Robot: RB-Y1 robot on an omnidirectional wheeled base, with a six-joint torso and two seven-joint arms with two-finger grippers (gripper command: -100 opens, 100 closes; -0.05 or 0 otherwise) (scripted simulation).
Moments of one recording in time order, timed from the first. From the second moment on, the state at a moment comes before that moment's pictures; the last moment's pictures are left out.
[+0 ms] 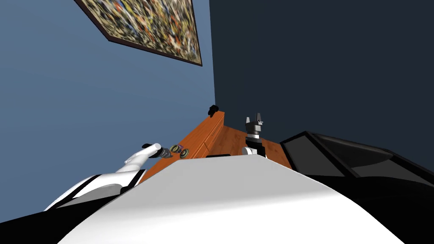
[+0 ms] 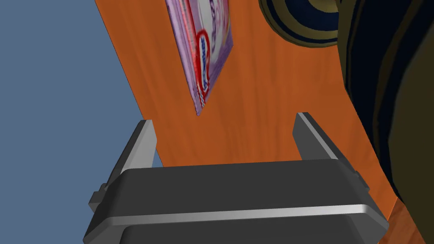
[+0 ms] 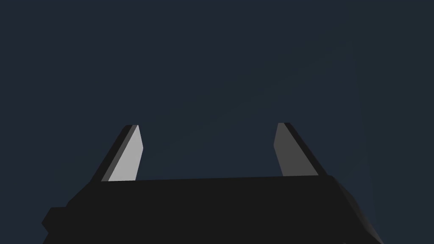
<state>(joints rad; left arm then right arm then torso) -0.17 0.84 0.03 -0.64 0.93 0.90 0.22 0.53 0.05 0.06 -2.21 -0.11 -0.48 -0.01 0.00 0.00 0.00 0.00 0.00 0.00</state>
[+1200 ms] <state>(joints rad) -0.30 0.90 0.00 -0.33 1.04 1.06 0.27 0.53 0.05 0.06 -2.21 -0.11 -0.48 -0.01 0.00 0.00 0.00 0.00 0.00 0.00</state>
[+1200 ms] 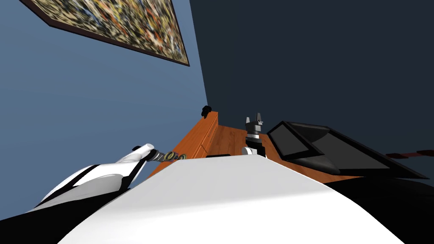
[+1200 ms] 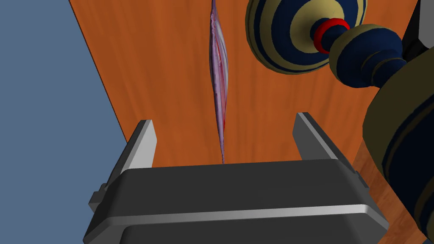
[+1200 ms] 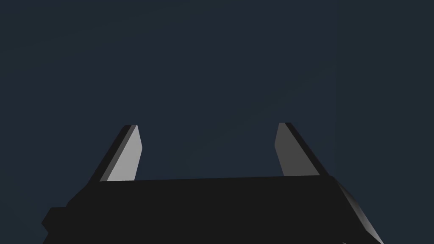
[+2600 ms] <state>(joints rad) -0.30 0.80 0.09 -0.43 0.87 1.06 0.45 0.53 0.05 0.06 -2.21 -0.11 -0.48 -0.01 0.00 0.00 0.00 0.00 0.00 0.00</state>
